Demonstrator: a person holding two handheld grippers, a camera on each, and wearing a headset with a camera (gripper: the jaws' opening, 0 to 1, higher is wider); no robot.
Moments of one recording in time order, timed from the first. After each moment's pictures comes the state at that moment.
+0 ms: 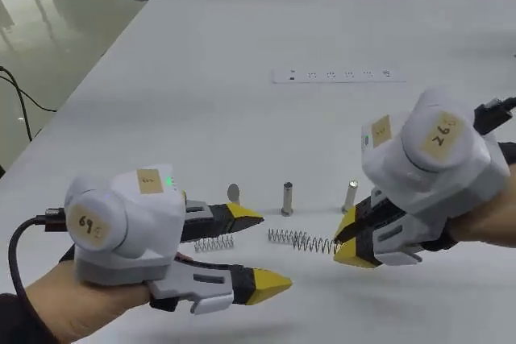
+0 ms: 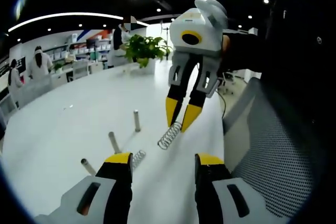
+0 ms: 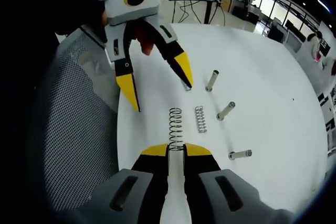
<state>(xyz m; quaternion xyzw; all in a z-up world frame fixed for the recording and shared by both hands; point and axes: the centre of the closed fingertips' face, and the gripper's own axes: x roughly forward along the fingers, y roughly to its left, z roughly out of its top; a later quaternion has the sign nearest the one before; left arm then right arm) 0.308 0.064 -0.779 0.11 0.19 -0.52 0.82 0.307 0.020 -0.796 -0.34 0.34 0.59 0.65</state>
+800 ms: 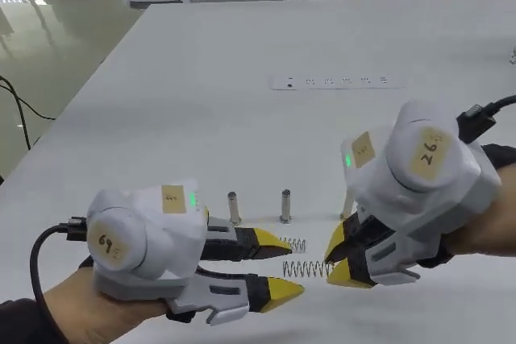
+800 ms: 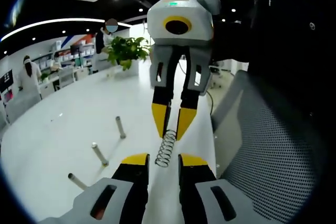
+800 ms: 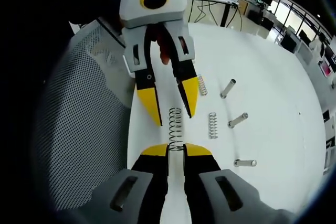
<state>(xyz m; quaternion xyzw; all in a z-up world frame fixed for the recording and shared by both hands) 0.295 0.042 -0.779 0.14 0.17 -0.57 0.79 0.287 0.027 -0.790 -0.37 0.33 0.62 0.60</state>
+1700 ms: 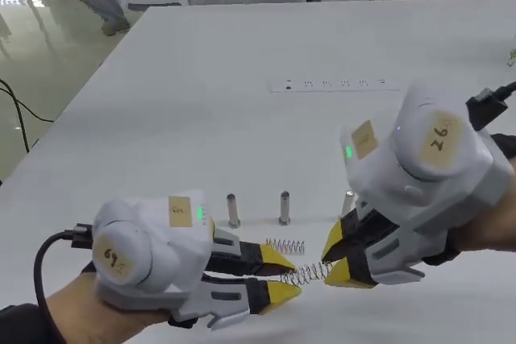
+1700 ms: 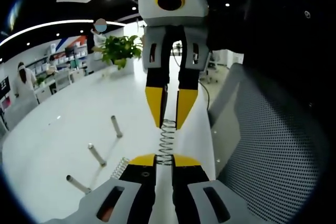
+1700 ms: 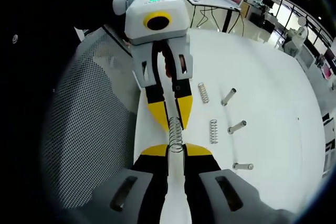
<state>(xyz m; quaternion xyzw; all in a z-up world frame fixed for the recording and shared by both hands) 0.287 0.041 -0.784 0.17 0.17 -0.58 0.78 0.278 0.034 -0.766 -0.36 0.32 0.63 0.61</state>
